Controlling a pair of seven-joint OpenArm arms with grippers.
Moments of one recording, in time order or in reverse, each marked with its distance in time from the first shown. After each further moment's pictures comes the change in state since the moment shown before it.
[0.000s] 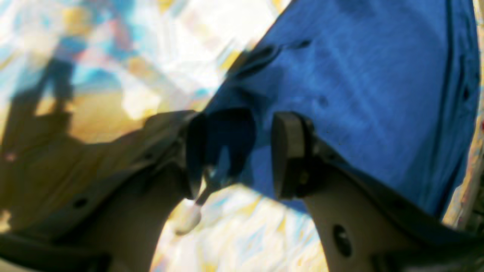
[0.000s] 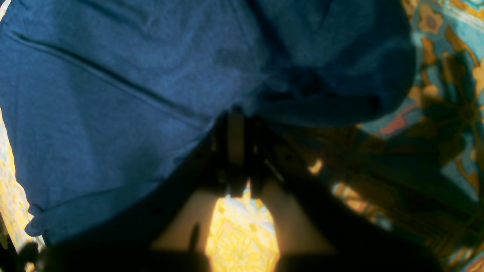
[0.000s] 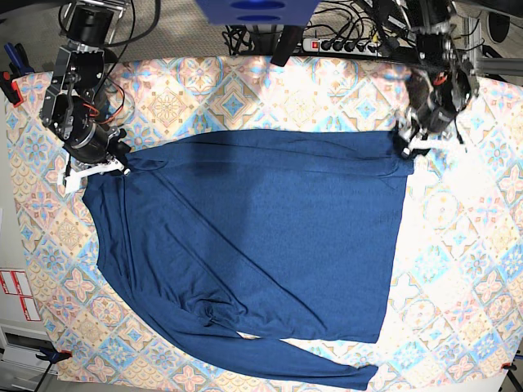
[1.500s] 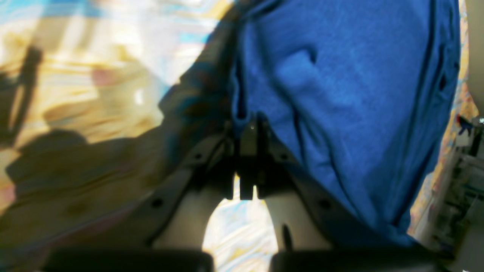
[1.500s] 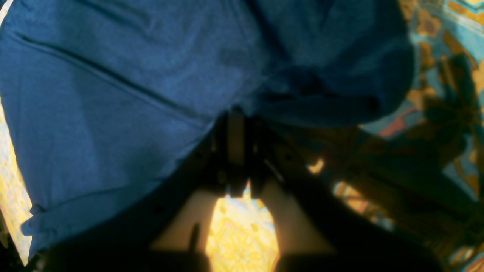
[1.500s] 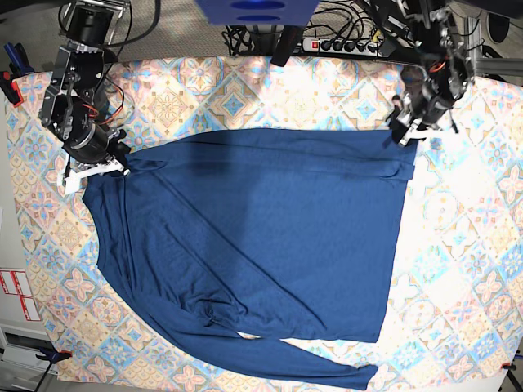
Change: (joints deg) left arm 2.8 0.4 0.0 1.5 -5.4 -0.3 0.3; right arm -1.0 0.0 0.1 0.7 0.4 0.2 -0.1
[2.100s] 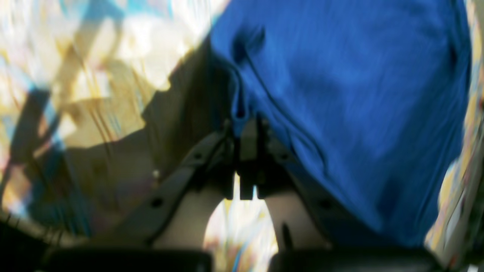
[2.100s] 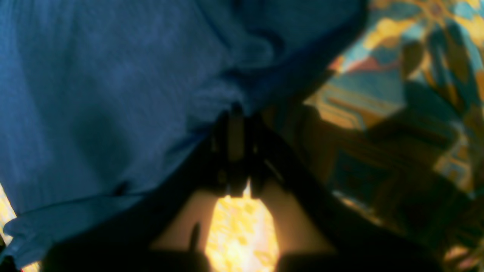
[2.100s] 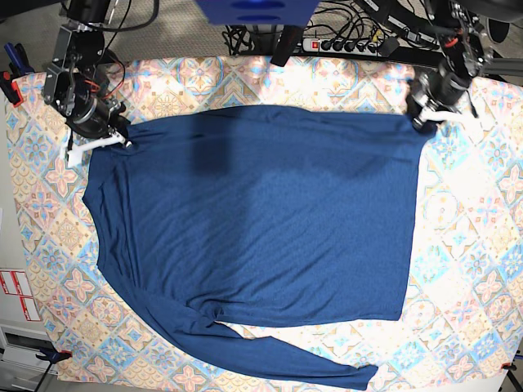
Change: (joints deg) left arm 5.7 -1.3 -3.4 10.3 0.1 -0.1 0.0; right arm -4.3 0.0 0.3 0.0 -0.2 -0.2 -0.4
